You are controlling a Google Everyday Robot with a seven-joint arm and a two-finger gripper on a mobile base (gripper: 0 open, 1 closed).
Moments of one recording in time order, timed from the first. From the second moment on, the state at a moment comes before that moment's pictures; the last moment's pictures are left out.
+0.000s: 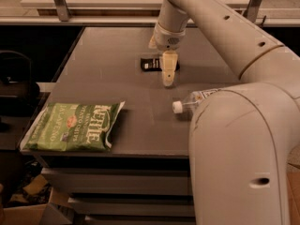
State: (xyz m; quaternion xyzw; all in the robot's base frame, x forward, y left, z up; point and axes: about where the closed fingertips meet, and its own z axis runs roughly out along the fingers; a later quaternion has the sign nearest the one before) arm 0.698 -0.038 0.827 -0.78 0.61 0.04 0.11
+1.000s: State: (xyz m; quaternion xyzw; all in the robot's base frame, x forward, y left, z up) arm 0.706 -0.047 0.817 -0.78 0.62 0.05 0.10
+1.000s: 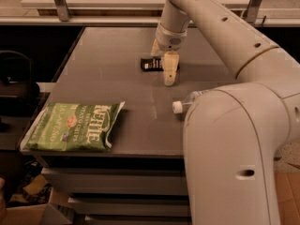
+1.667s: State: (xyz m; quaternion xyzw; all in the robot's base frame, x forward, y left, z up) arm 0.706 -0.047 0.833 -0.78 0.62 0.05 0.10
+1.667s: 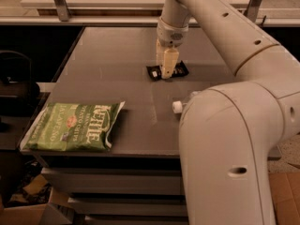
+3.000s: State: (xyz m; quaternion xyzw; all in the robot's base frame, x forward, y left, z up) arm 0.721 -0.035 0.890 -0.81 0.57 0.00 0.16
